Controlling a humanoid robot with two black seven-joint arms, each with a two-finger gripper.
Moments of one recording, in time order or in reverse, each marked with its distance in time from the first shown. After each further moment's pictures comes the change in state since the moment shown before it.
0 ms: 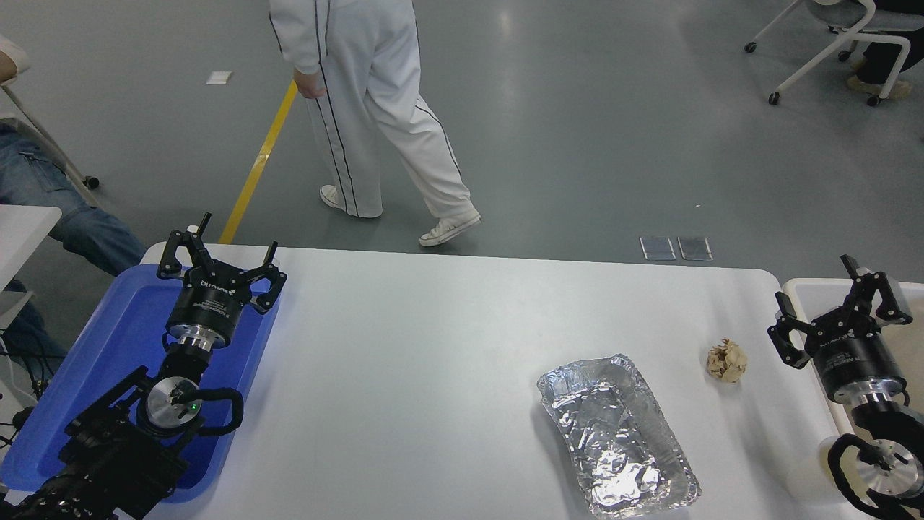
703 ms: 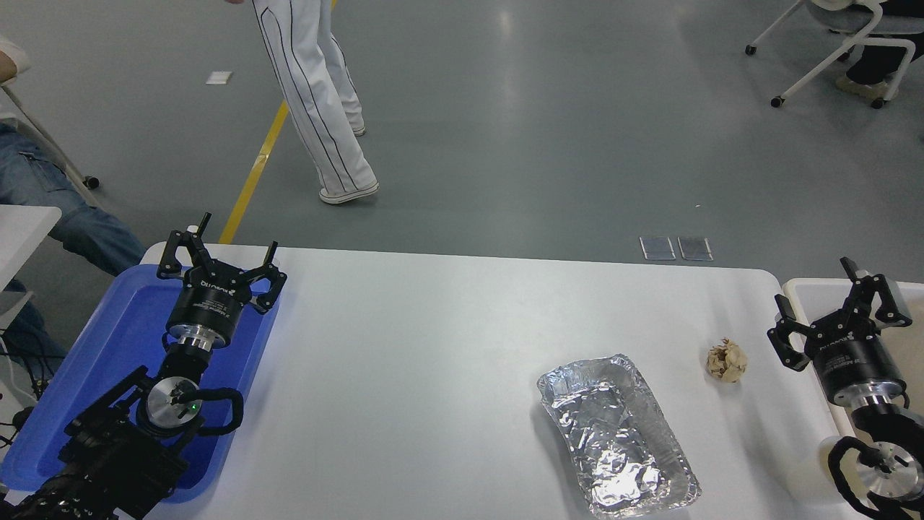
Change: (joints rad) left arm 0.000 0.000 0.000 0.000 0.000 0.001 0.000; right arm 0.011 0.000 0.001 0.002 0.000 0.001 0.000
